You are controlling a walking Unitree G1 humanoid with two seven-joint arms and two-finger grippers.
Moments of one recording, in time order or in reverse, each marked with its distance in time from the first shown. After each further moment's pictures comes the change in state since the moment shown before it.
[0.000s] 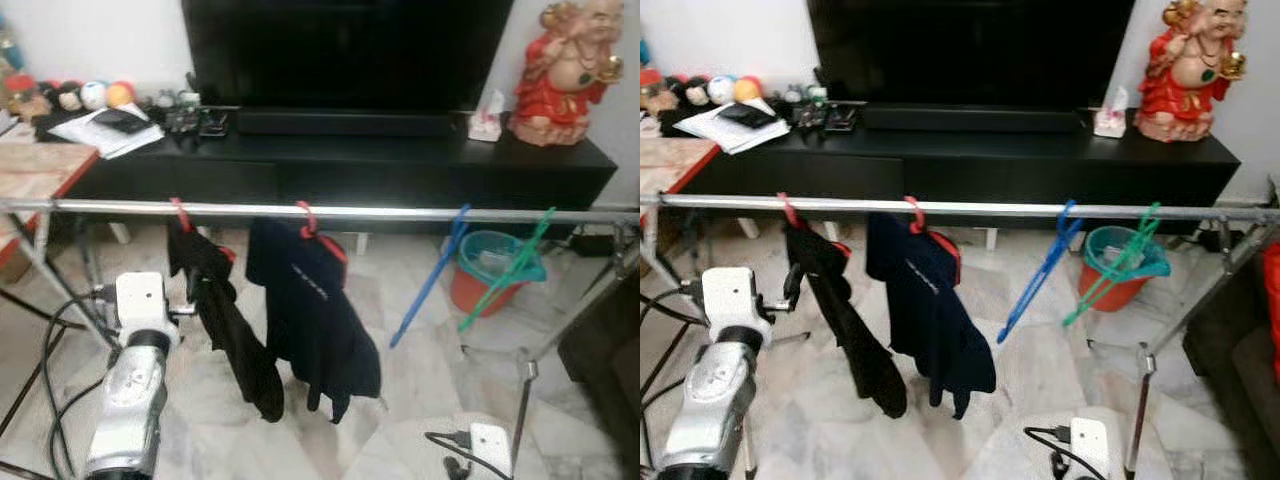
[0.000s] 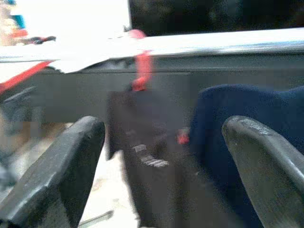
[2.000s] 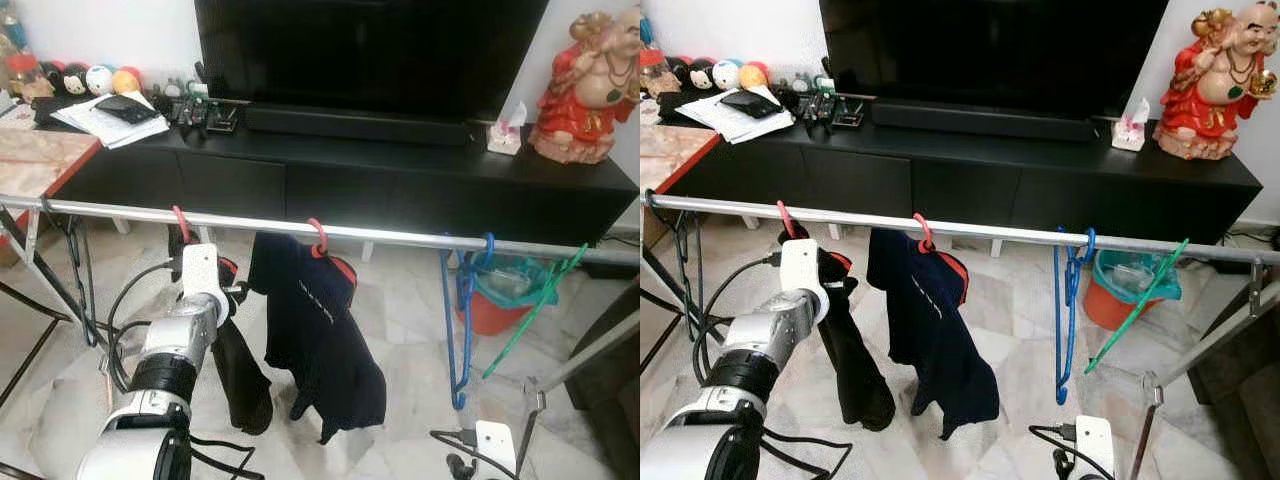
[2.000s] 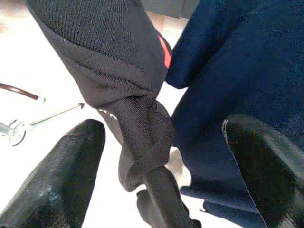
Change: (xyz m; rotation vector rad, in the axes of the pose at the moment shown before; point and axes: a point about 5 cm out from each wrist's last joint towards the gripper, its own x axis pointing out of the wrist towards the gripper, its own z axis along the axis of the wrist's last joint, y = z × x) left arm 0.069 -0.034 -0.018 -0.114 0.571 0.006; right arm 0.002 0.008 0.012 0.019 -0.036 0.049
